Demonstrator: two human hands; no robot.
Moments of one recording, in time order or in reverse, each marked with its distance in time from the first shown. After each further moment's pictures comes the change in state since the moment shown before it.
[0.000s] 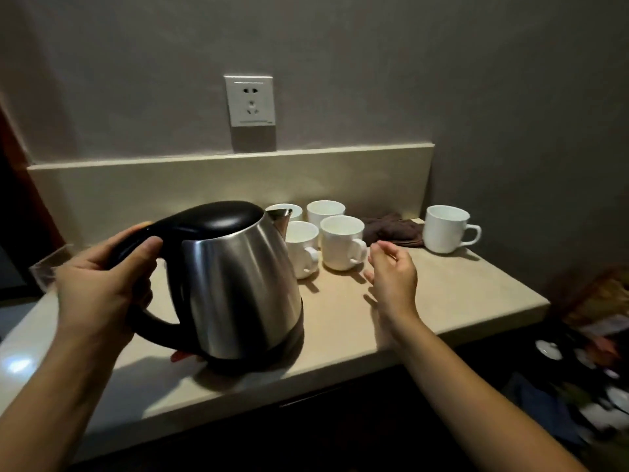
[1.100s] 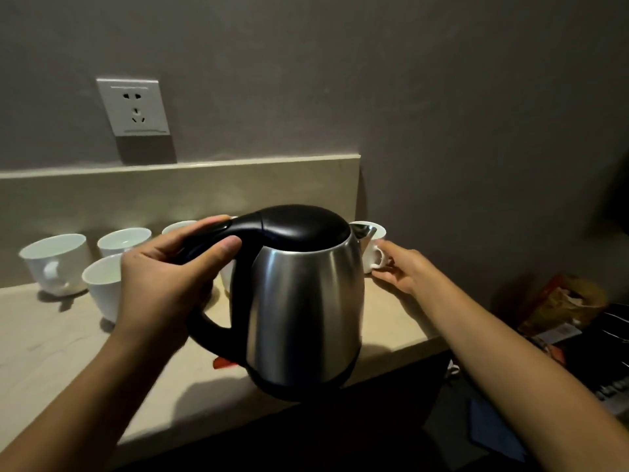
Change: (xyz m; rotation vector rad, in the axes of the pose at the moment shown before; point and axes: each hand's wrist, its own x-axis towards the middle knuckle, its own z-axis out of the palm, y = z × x) left_hand -0.072 0.016 0.234 -0.021 -0.214 -0.014; right_hand 0.207 -0.033 -0.161 0.008 -0.081 0.410
